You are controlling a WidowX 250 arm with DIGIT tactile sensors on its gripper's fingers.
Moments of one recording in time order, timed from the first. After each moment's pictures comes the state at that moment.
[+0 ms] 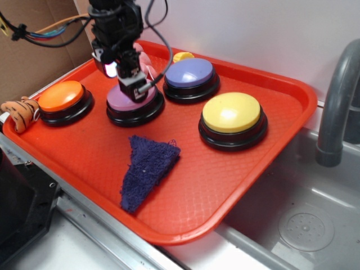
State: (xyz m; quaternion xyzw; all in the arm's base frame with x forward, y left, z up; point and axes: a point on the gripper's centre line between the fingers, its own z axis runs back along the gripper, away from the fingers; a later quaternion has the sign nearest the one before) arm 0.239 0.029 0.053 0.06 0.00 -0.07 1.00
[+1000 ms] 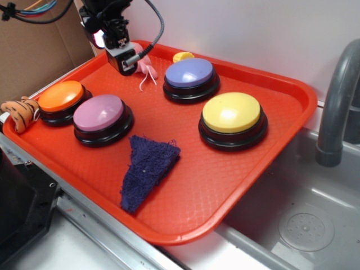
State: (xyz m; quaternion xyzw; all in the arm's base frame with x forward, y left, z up) arm 0.235 0.029 0.108 0.08 -0.03 -0.08 0.99
